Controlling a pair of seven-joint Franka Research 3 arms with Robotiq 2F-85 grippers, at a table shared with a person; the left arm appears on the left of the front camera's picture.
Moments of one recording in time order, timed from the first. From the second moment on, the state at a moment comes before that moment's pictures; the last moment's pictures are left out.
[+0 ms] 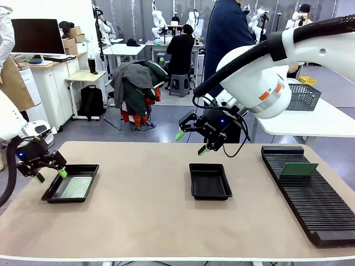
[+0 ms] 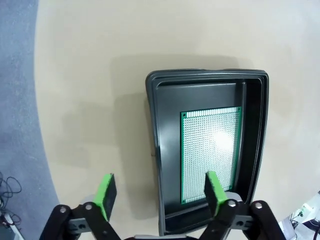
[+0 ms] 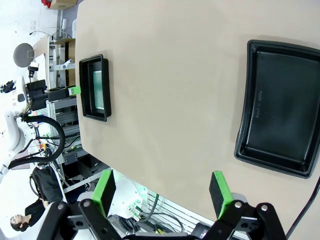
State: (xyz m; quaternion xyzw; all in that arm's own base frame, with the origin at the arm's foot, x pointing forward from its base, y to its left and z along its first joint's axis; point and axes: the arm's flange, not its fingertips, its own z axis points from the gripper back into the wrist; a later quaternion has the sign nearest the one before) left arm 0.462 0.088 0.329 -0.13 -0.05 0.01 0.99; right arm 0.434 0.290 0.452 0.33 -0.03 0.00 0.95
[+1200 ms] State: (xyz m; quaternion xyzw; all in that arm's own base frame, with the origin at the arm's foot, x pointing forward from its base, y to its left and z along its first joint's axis) left arm 0.437 0.058 0.424 -0.04 -0.04 0.00 1.00; right arm 0.435 0.290 0.452 0.33 -0.03 0.00 0.95
